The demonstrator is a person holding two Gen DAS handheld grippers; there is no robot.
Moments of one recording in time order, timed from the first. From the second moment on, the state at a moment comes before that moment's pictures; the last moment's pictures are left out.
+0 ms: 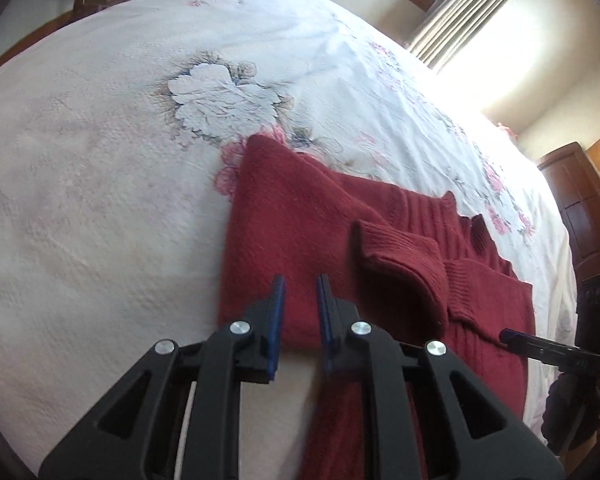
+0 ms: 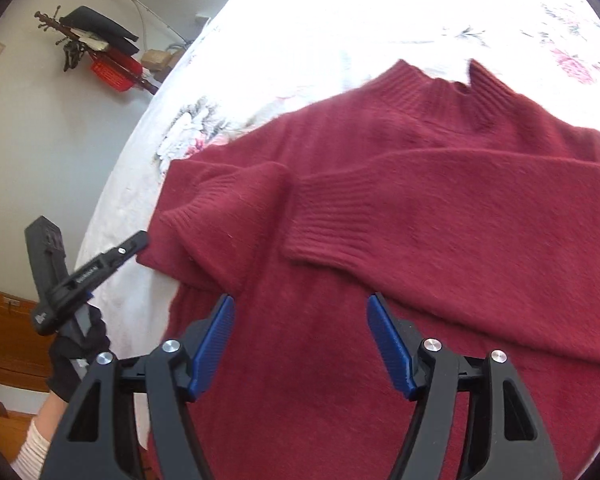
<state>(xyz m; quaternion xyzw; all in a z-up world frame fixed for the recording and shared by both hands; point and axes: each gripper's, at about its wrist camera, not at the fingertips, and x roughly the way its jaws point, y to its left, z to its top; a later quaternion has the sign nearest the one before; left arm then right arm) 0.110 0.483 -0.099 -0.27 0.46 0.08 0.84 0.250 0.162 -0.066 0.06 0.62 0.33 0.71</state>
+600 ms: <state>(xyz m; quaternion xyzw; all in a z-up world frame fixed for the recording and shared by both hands) 0.115 0.482 -0.098 -0.26 0.47 0.08 0.84 0.266 0.230 -0.092 0.10 0.64 0.37 0.67</state>
